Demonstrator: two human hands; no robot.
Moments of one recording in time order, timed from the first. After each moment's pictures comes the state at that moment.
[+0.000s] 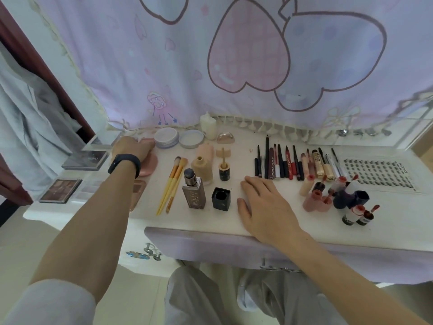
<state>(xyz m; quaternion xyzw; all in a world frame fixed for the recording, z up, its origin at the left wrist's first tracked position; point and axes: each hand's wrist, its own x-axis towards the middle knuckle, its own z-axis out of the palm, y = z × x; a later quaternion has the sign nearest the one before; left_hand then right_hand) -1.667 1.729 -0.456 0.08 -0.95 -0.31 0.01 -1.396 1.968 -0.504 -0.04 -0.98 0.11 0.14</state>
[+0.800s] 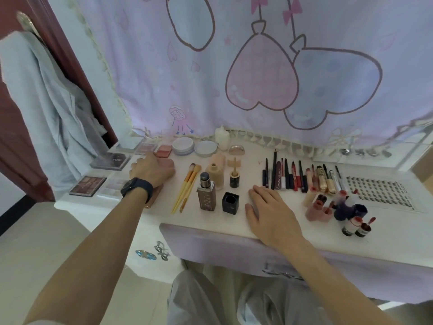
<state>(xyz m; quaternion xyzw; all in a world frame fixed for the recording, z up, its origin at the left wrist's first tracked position) -1.608 1.712 -0.457 0.03 -0.97 -0.23 -0.01 -1.397 1.971 -0.510 -0.06 -0.98 0.14 0.12</state>
